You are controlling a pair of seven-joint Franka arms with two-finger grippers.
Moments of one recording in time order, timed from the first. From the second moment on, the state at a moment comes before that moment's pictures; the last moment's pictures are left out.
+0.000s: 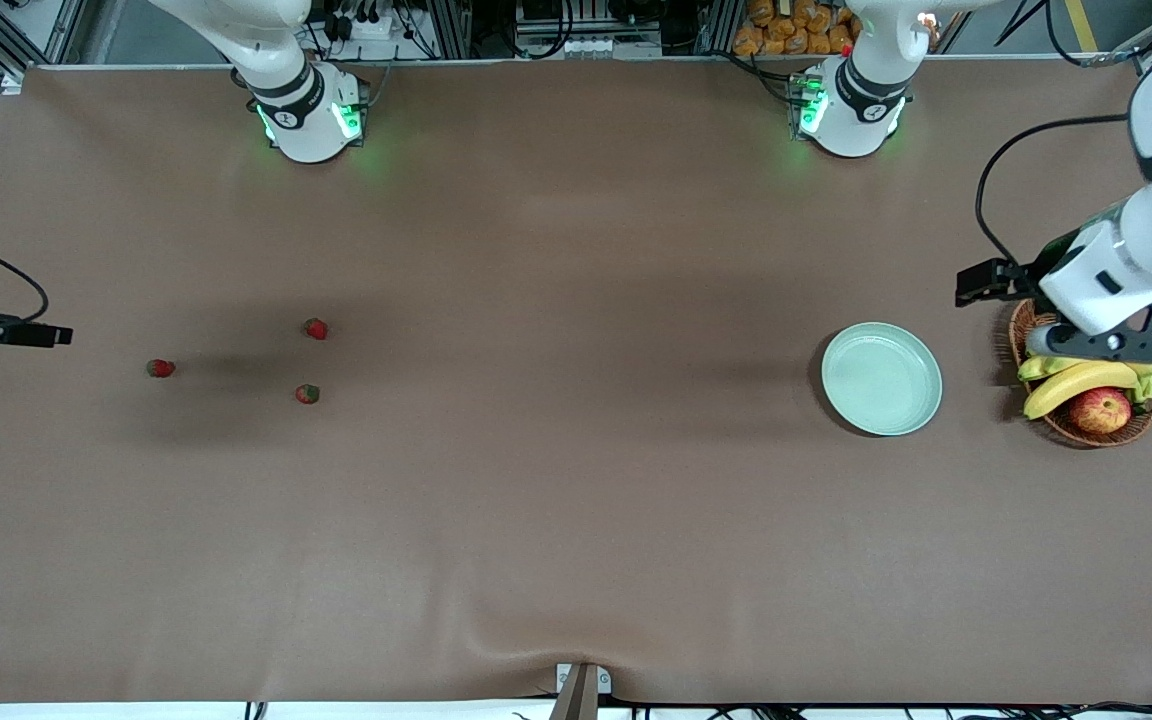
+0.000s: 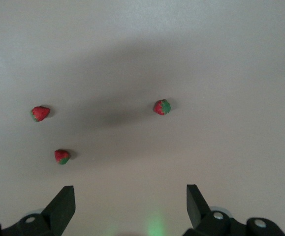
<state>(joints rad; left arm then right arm) 0.09 0.10 -0.15 -1.72 -0.02 1.65 0.12 -0.21 0.33 -0.12 -1.58 0.03 1.59 -0.11</state>
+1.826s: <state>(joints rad) 0.00 0.17 -0.20 -1.93 -0.02 1.92 0.18 -0.28 0.49 -0.11 -2.05 0.03 2.39 -0.34</state>
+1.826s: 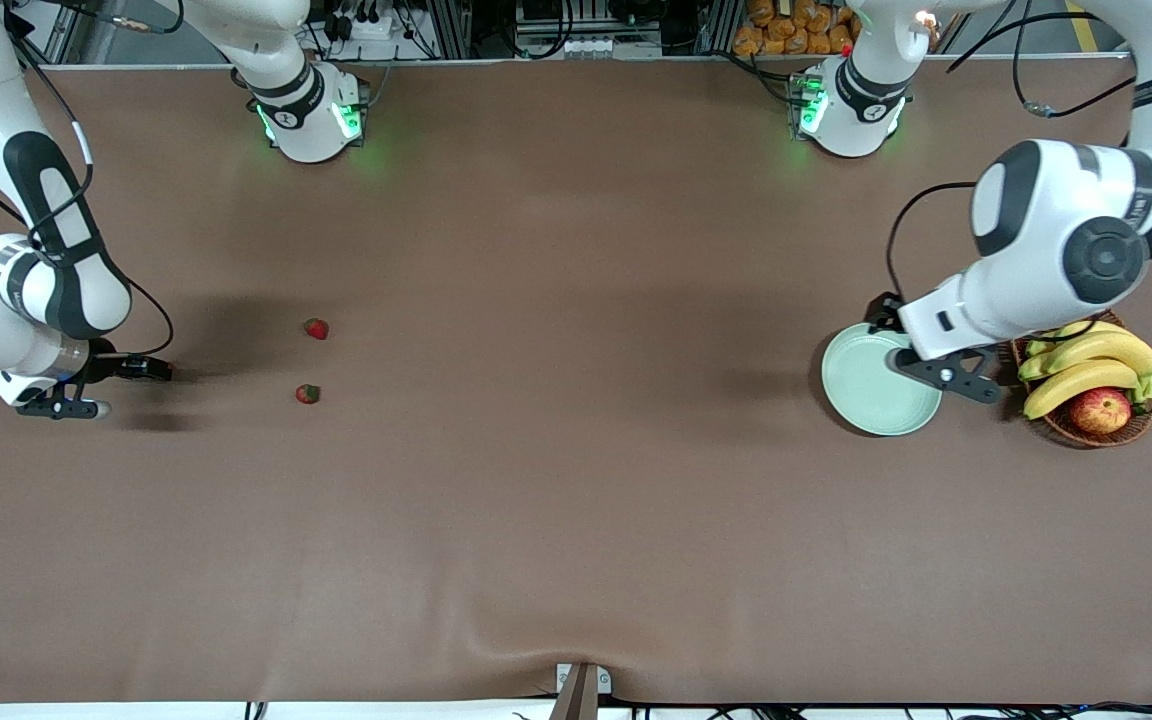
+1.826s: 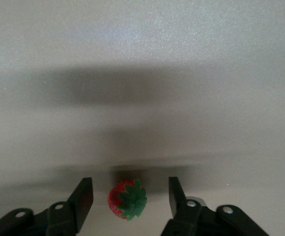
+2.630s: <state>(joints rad) -0.11 0.23 -0.21 -1.85 -0.12 1.92 -0.09 -0.23 0.48 -0.10 -1.95 0.05 2.16 -0.34</state>
